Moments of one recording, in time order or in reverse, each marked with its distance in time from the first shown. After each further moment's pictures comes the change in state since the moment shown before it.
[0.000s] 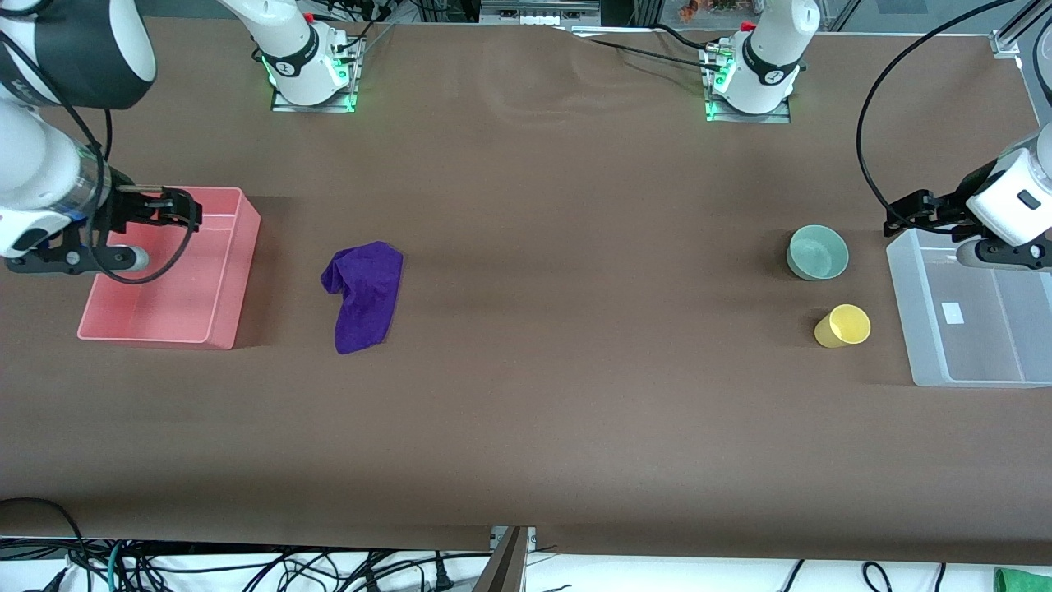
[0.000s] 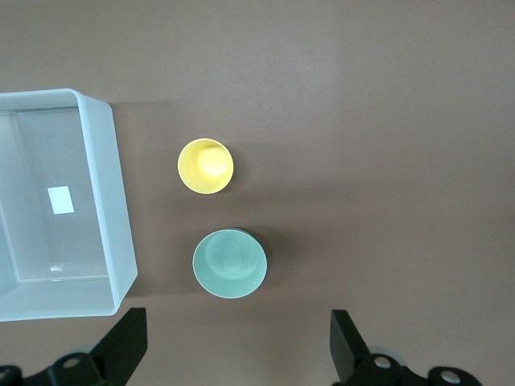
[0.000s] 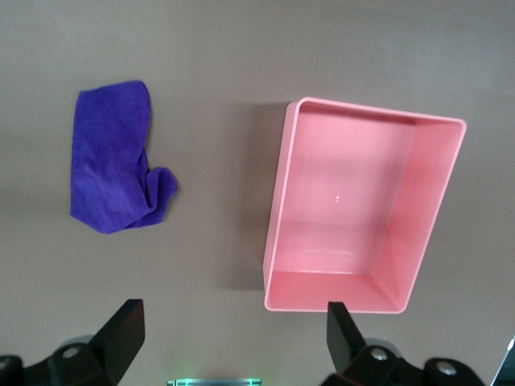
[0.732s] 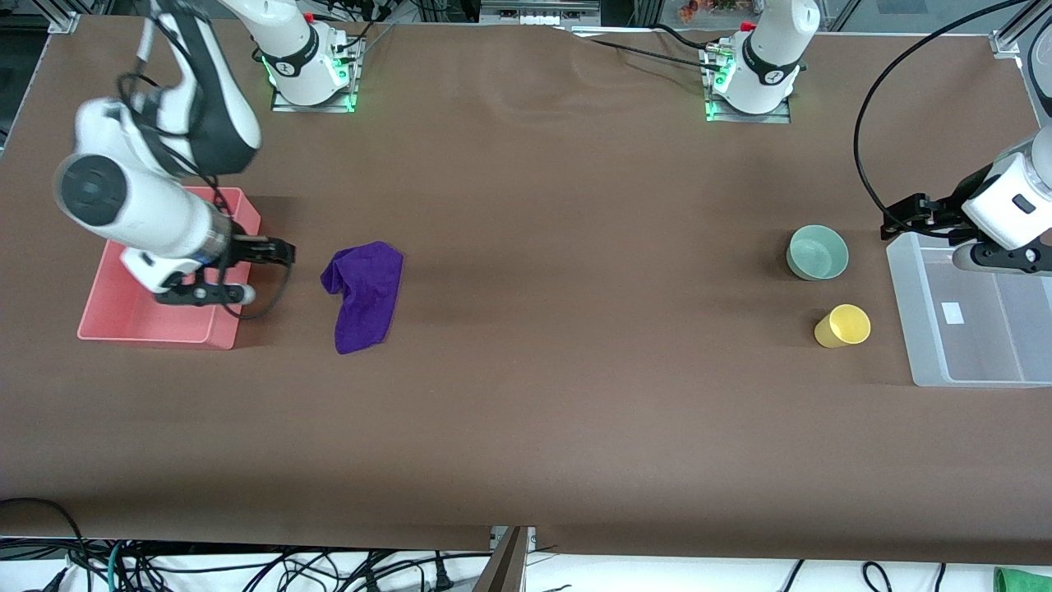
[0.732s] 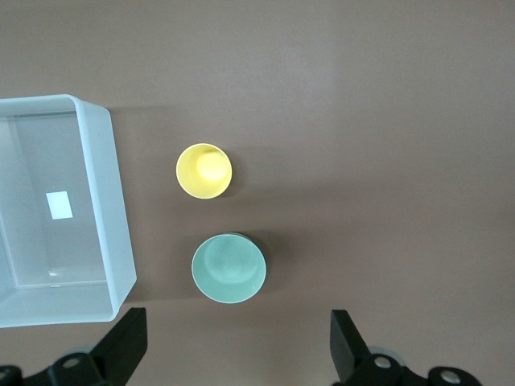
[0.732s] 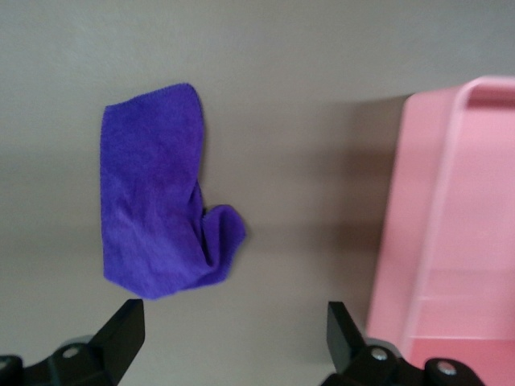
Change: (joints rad) left arm -0.002 0.005 -0.002 0.000 0.000 0.016 0.000; right arm 0.000 0.056 0.070 -0.395 0.109 0.494 0.183
